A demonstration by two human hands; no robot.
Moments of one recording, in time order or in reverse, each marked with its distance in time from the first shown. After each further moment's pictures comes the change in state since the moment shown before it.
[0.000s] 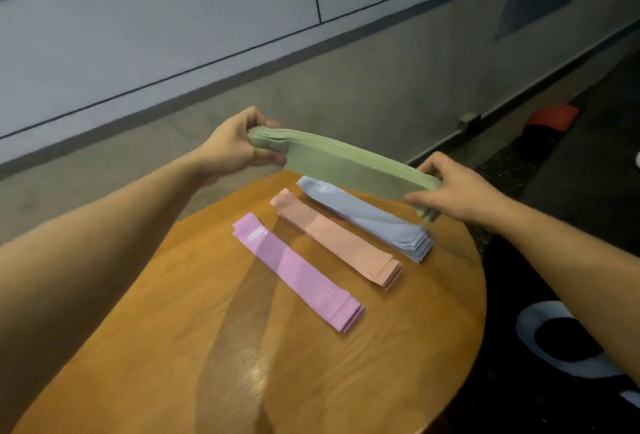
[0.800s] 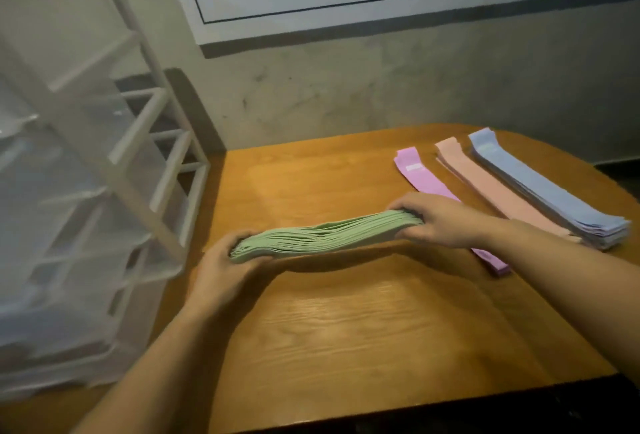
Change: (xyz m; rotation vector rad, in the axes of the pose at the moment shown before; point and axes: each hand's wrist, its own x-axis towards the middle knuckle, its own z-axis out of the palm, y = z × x) left_hand -0.437 -0.167 -0.017 -0.102 0.550 -0.509; right_hand -0.069 -0.121 0.230 -0.347 -0.703 -0.699
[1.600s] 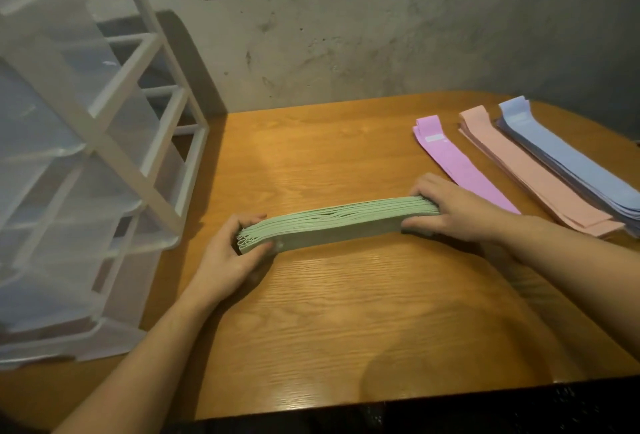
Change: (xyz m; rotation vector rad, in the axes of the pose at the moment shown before) left_hand -0.012 -0.018 0.005 -0.121 -0.065 0.010; right_hand 0.015 0.030 0.037 -0.003 0.042 -0.019
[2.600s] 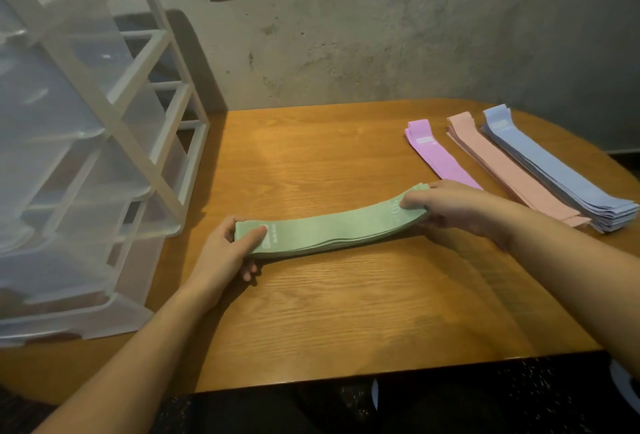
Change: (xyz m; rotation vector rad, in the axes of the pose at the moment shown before) left_hand -0.017 0.016 0.000 -0.218 0.035 -0.302; right_hand -0.014 -0.062 -0.021 0.583 -0.085 0.719
